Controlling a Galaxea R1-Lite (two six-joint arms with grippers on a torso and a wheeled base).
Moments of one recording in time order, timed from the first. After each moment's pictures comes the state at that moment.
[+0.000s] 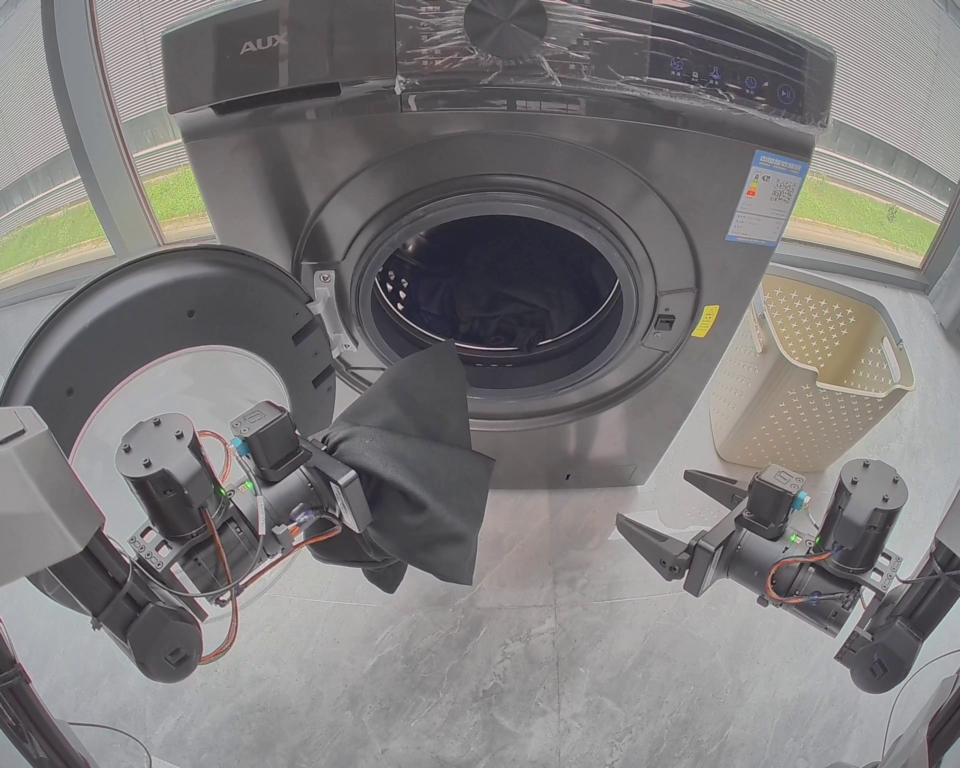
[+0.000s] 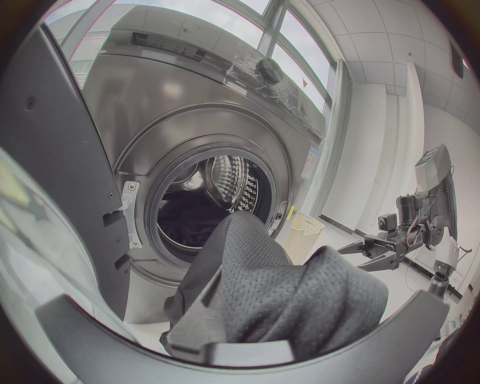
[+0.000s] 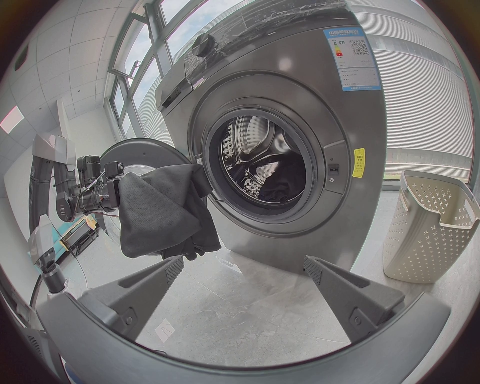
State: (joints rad) left arm -0.45 1.89 -0.47 -1.55 -0.21 -0.04; right arm 0.53 1.83 -0.26 -1.49 0.08 0.04
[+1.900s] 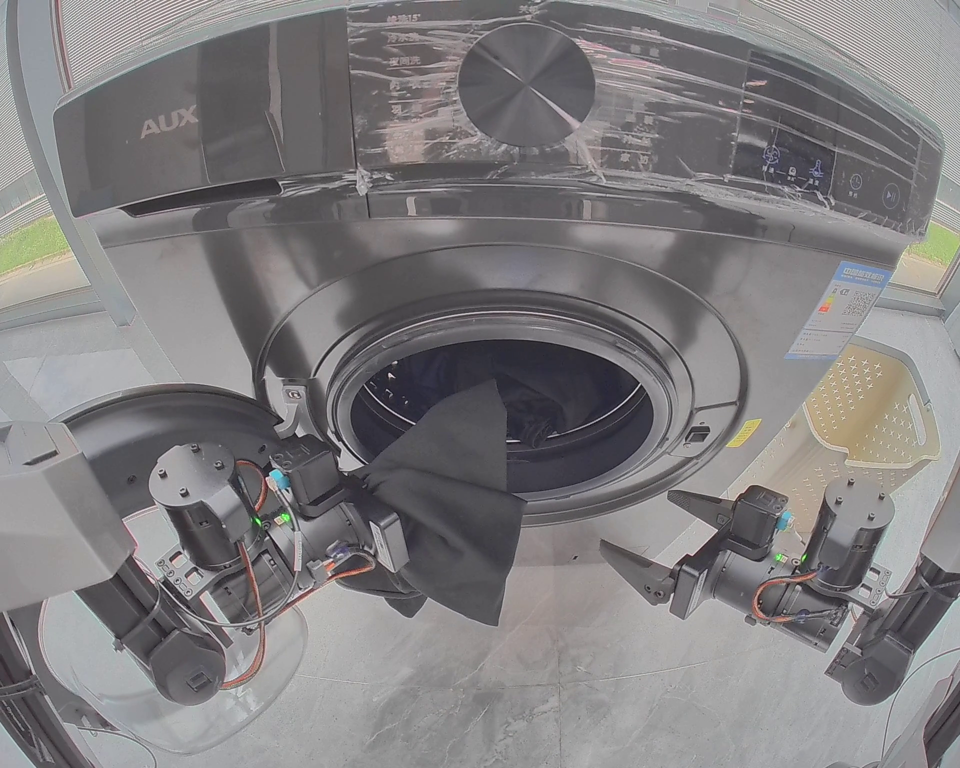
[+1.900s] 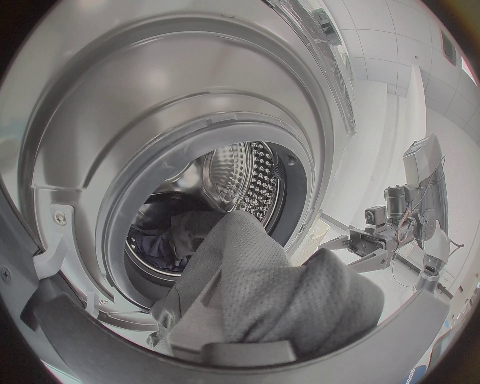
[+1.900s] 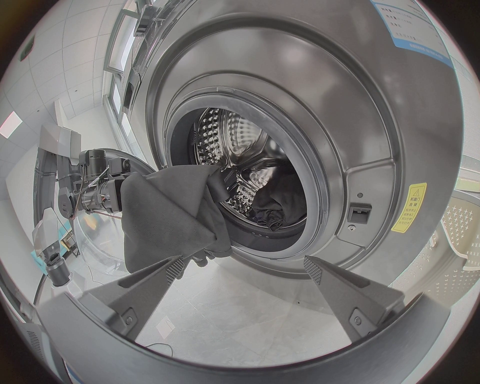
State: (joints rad) left arm -0.54 1.94 -0.45 -1.55 -0.20 -0.04; right arm 0.58 1.87 -0.24 -1.52 0.08 0.04
